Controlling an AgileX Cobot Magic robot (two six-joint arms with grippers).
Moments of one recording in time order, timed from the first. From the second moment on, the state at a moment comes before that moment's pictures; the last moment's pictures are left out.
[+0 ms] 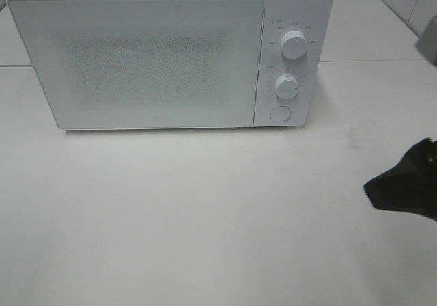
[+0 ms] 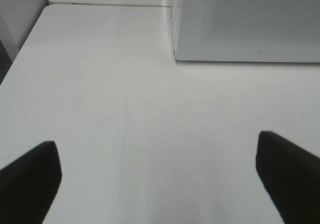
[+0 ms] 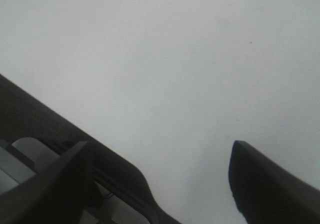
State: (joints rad) left arm 0.01 0.00 -0.50 -0.07 1.04 0.00; right arm 0.52 0.87 -0.67 0.09 0.80 0.06
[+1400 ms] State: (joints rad) left arm 0.01 0.00 -0.50 -0.07 1.04 0.00; right arm 0.15 0.01 -0.47 0.09 0.77 0.06
